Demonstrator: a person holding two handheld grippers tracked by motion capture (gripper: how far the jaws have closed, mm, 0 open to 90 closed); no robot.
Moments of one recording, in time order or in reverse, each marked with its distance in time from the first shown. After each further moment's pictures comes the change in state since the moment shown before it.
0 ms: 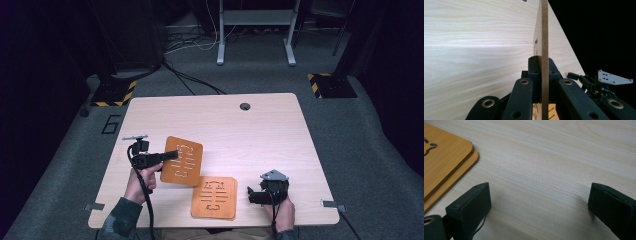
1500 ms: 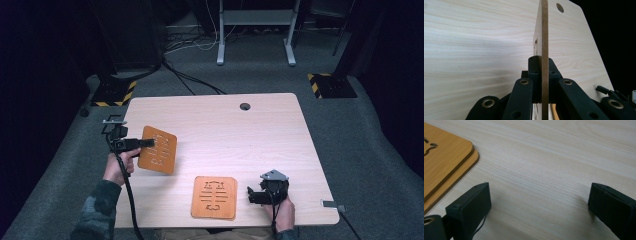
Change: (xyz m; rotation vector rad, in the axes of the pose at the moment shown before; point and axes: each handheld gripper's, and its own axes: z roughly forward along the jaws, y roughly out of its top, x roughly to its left) left arm 0.053 0.054 -0.032 0.026 0.183 -0.054; right arm 0.000 0.000 0.000 0.000 0.000 0.000
